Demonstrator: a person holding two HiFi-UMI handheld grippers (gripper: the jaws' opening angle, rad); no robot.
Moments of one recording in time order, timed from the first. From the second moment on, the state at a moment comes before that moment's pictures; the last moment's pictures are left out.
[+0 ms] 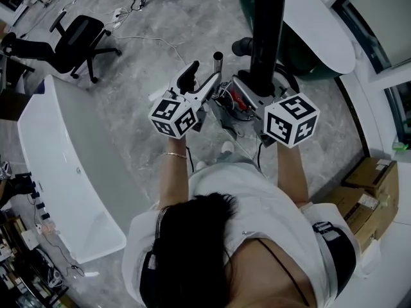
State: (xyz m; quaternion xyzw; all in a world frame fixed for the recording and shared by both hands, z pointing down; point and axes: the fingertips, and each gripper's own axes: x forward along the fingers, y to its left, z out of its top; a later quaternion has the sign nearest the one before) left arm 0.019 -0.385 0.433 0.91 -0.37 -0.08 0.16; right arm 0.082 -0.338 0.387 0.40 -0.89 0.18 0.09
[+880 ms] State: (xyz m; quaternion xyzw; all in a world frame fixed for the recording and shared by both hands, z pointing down) left arm -0.026 -0.329 0.403 0.88 -0.45 -0.04 0.13; right arm 0.061 -0.301 0.408 0.46 -0.86 0.18 0.07
